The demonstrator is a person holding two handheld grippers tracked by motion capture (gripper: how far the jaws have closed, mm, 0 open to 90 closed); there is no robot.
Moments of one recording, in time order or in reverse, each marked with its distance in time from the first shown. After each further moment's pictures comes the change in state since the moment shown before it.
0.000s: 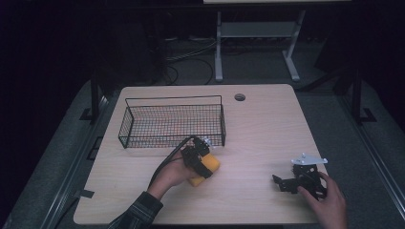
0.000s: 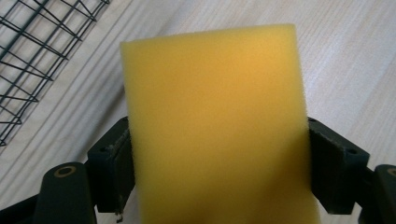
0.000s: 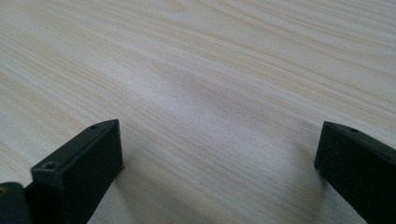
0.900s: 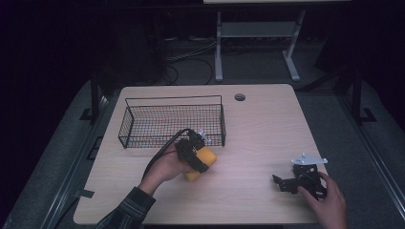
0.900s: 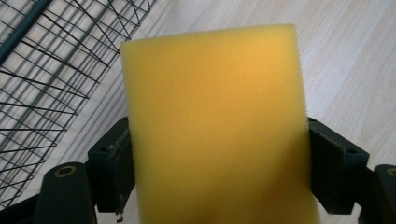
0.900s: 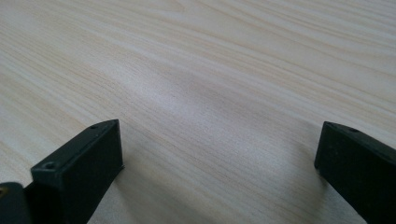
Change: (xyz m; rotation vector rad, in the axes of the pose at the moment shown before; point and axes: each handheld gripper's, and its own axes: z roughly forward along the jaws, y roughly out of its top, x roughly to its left) left arm 0.006 0.003 -0.038 -0.018 0.003 0.014; right arm 0.000 0.000 0.000 0.001 0.000 -0.001
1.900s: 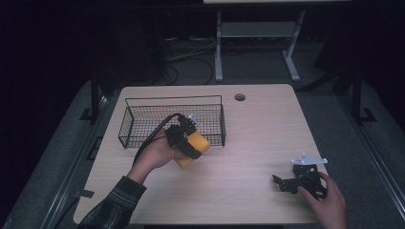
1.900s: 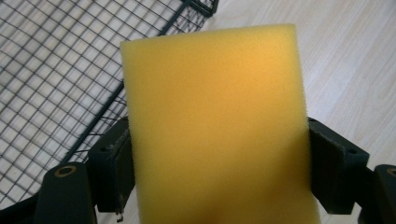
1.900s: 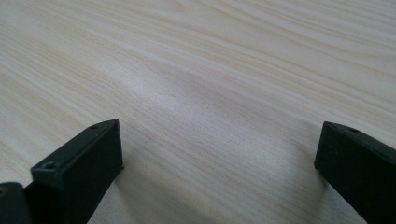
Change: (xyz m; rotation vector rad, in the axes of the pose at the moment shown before) left arm 0.025 0.008 -0.045 -0.038 0.029 -0.039; right arm 0.000 0.000 0.000 -0.001 0.000 0.000
